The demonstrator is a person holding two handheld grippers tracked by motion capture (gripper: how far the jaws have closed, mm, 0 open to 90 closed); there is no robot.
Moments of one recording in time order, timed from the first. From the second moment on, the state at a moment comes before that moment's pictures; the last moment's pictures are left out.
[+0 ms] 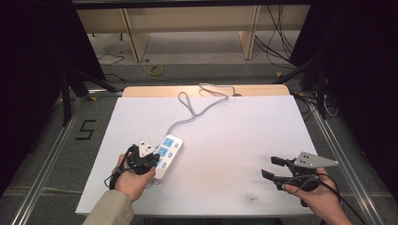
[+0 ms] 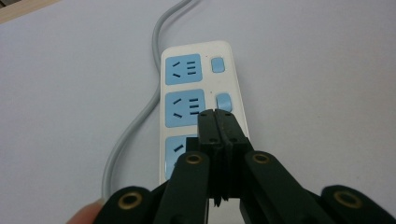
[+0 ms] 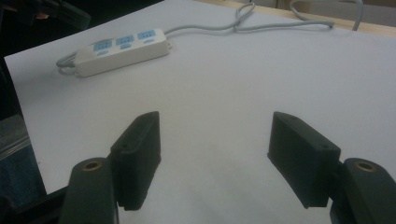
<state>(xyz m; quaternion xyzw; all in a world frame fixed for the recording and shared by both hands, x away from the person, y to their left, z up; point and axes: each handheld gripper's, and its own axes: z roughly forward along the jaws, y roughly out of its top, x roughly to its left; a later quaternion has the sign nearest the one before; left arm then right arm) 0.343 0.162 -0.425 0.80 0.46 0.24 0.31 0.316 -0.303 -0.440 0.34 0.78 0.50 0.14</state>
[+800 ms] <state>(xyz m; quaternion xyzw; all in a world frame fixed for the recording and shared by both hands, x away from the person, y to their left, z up) 0.359 0.151 -0.426 0.81 0.46 0.23 0.30 0.316 -0.303 -0.441 0.34 0.78 0.50 0.14</state>
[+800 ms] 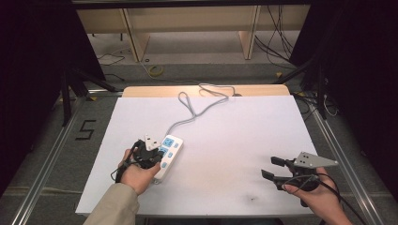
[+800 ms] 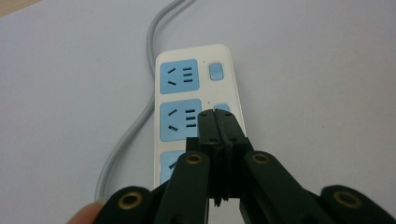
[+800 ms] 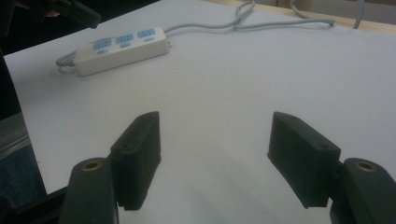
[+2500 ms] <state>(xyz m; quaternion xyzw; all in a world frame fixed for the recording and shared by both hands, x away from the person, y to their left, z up) 0.385 0.141 -0.429 0.81 0.48 0.19 0.28 0.316 -0.303 -0.441 0.34 0.78 0.50 0.14</state>
